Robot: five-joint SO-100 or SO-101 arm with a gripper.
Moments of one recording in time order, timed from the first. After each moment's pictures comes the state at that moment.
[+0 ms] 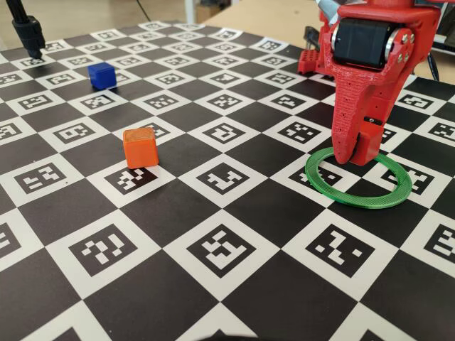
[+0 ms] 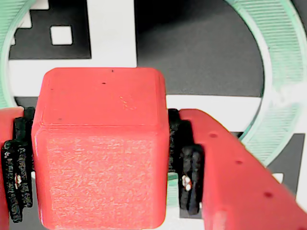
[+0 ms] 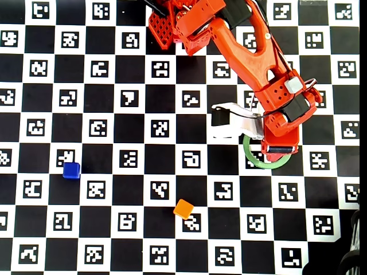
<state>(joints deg) -34.2 74.4 92.3 63.5 35.9</state>
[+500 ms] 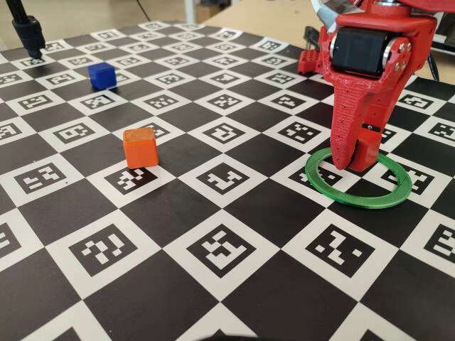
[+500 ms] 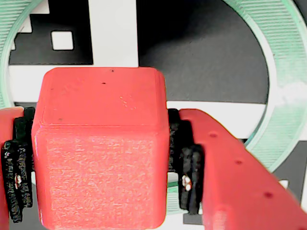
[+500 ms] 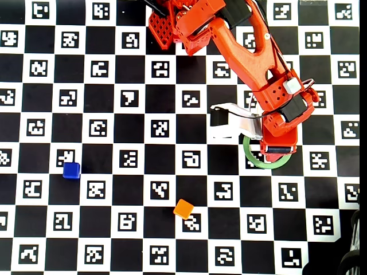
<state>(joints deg) -34.2 74.4 93.7 61.3 35.9</state>
